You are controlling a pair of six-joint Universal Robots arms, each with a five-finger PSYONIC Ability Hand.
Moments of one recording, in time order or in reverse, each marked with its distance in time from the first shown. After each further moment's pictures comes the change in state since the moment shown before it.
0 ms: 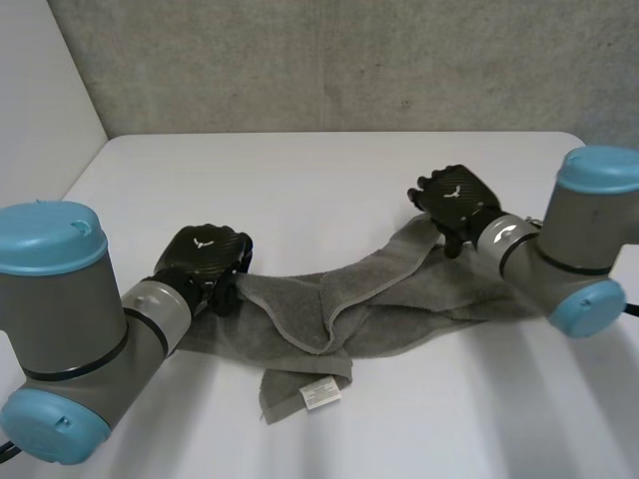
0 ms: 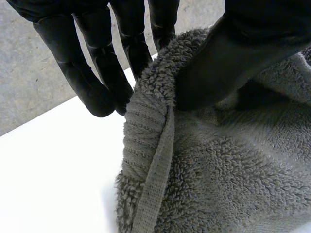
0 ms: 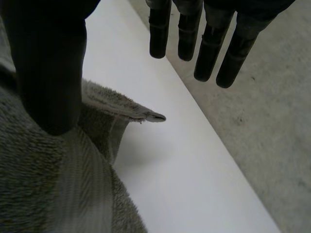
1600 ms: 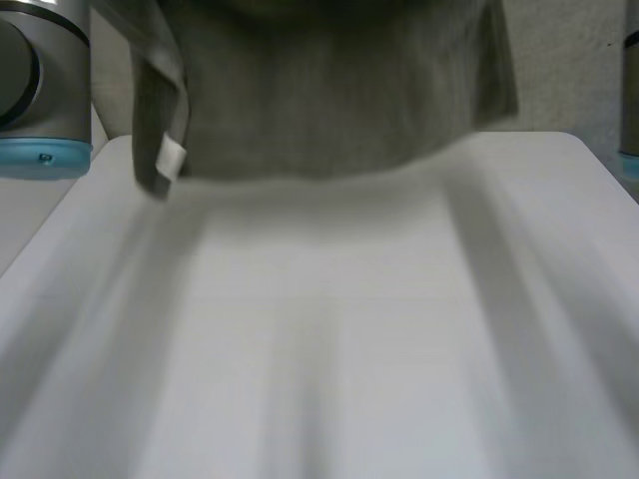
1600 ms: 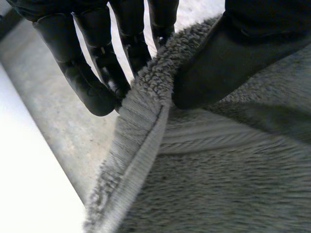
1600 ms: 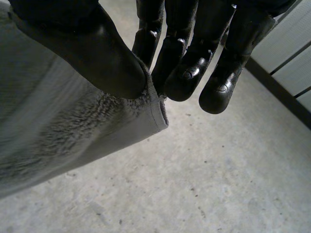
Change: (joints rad) left arm 0.100 -0.018 0.687 0.352 -0.130 0.301; right arm -0.044 -0.473 0.019 -0.704 0.231 0.288; left_hand 0.000 0.000 0.005 0.009 0.000; right_hand 0.936 0.919 0.940 0.935 0.926
